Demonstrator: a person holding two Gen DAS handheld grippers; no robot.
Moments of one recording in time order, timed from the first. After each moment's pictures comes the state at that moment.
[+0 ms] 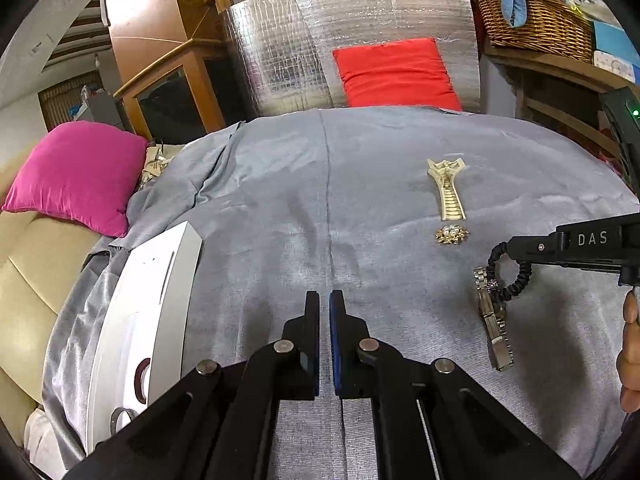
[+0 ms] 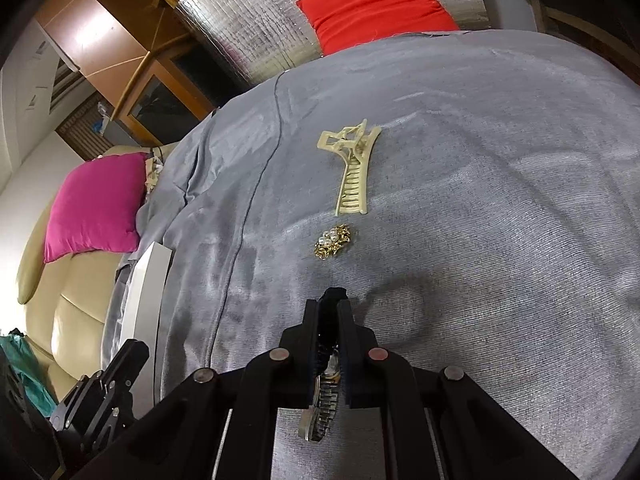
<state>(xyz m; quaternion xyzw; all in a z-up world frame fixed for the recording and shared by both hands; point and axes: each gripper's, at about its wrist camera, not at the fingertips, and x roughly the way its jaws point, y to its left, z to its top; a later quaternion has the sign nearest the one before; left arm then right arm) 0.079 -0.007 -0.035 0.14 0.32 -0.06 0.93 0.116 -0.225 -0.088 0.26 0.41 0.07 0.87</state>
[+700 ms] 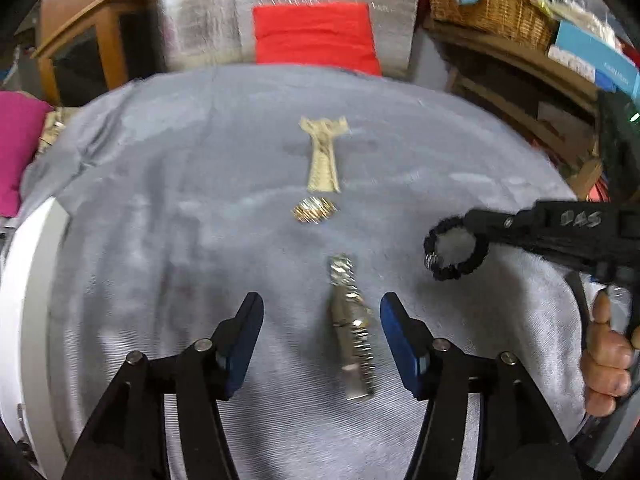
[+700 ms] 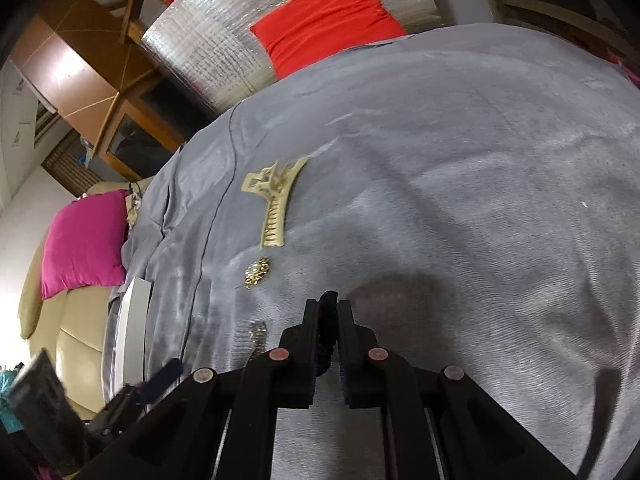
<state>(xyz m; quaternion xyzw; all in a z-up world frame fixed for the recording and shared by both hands) 0.102 -0.091 -0.072 0.08 0.42 -0.21 0.88 0.097 -0.305 -0.094 0.30 0.40 0.03 0.87</state>
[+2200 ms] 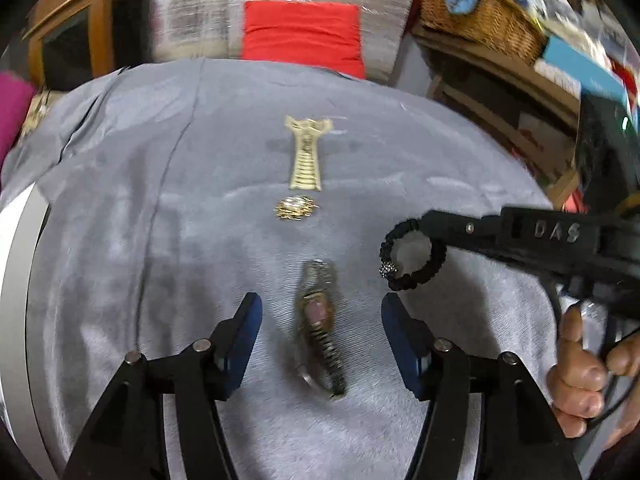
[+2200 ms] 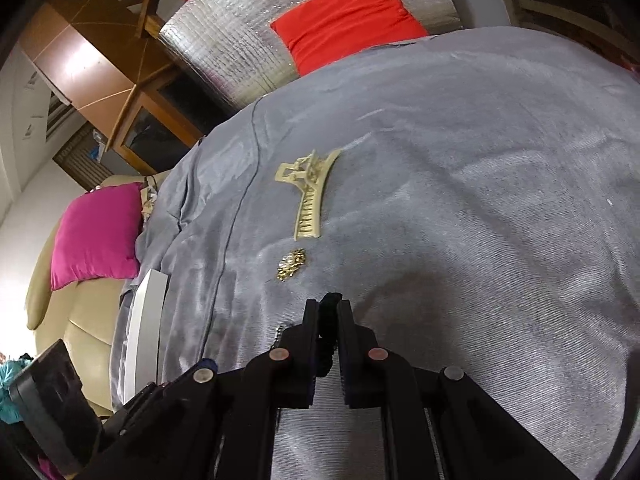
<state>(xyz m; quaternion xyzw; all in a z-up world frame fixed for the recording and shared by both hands) 0.101 -0.087 -0.069 0.05 0.42 -0.24 0.87 0.100 -0.278 -0.087 0.30 0.39 0.05 0.87</state>
